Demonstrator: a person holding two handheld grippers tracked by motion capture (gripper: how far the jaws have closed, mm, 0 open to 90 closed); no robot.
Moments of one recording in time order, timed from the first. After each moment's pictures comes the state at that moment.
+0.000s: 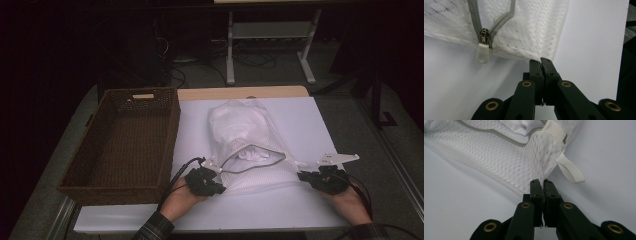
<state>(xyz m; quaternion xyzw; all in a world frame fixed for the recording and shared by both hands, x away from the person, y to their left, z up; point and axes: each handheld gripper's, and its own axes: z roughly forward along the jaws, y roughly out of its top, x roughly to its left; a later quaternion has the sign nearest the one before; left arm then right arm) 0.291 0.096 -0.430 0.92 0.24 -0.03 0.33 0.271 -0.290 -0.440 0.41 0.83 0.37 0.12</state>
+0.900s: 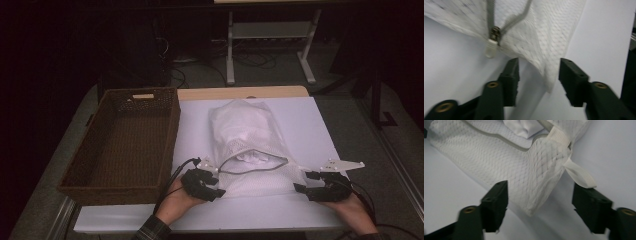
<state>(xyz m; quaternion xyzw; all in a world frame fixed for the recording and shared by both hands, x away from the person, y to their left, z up) 0.285 0.105 -0.424 0.90 0.26 0.01 0.34 0.257 -0.291 -0.442 0.42 0.81 0.40 0.12</state>
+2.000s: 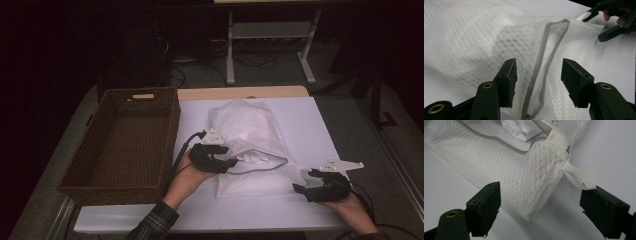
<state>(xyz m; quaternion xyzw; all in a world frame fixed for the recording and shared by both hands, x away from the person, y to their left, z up) 0.323 0.077 -0.369 0.86 0.25 0.08 0.43 0.258 -0.290 -0.444 0.41 0.81 0.40 0.13</state>
